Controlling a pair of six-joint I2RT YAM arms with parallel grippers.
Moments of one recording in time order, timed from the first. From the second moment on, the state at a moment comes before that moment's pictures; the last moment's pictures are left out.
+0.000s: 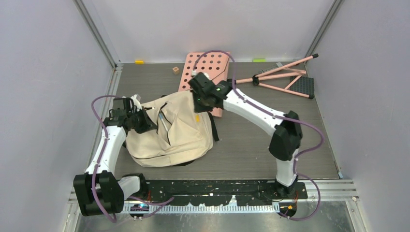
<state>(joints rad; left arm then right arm) 0.09 1.13 0.82 -0.65 0.41 -0.34 0.84 1.85 1.75 -0.84 0.16 0.57</state>
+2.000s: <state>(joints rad) 0.09 1.13 0.84 -0.67 0.38 -0.36 0.84 2.37 2.43 -0.77 -0.14 0.64</state>
